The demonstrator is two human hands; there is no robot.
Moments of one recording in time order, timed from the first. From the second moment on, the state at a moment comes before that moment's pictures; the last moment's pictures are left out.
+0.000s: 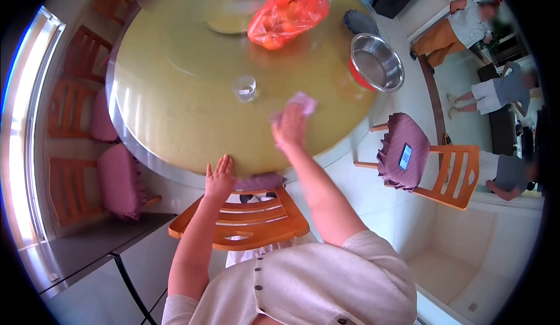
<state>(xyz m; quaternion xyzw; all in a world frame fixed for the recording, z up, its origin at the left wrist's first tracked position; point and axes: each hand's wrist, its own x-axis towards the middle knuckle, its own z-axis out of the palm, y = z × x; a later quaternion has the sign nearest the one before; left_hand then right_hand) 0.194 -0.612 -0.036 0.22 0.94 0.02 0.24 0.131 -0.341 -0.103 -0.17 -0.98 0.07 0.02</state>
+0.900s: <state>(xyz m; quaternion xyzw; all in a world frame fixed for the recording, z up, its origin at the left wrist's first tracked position) 0.186 -0.599 -0.029 0.21 0.94 -0.02 0.26 0.202 -0.370 -0.087 0.07 -0.99 0.14 0.02</state>
